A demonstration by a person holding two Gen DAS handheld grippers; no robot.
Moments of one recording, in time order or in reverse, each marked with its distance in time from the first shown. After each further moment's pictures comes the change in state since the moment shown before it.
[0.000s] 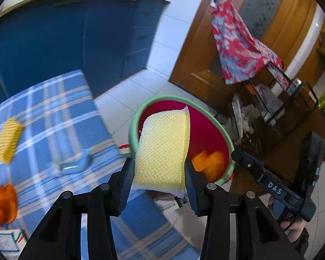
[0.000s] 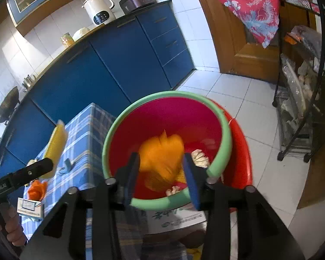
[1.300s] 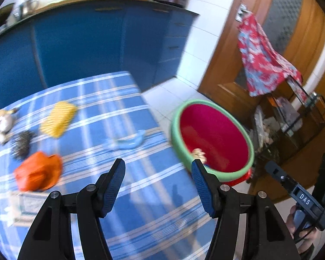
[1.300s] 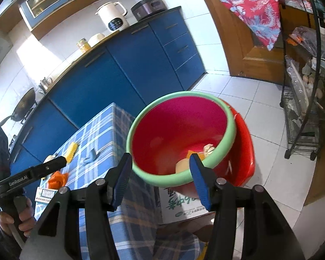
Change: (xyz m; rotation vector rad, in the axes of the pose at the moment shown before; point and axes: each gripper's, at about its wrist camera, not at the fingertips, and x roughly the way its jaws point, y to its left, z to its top) left arm -0.075 0.038 -0.038 -0.115 -0.077 0.187; right arm -0.053 0.020 -0.031 -0.001 -0.017 0.116
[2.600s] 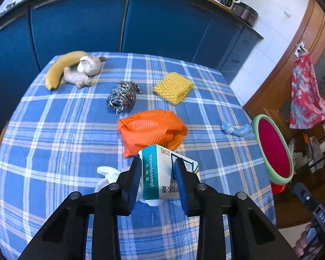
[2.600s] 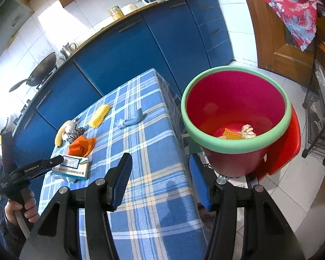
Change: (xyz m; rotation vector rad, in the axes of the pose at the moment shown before) left arm -0.037 0.163 -0.059 -0.312 0.004 0.164; right arm 0.026 0.095 -0.043 -0.127 0.133 0.083
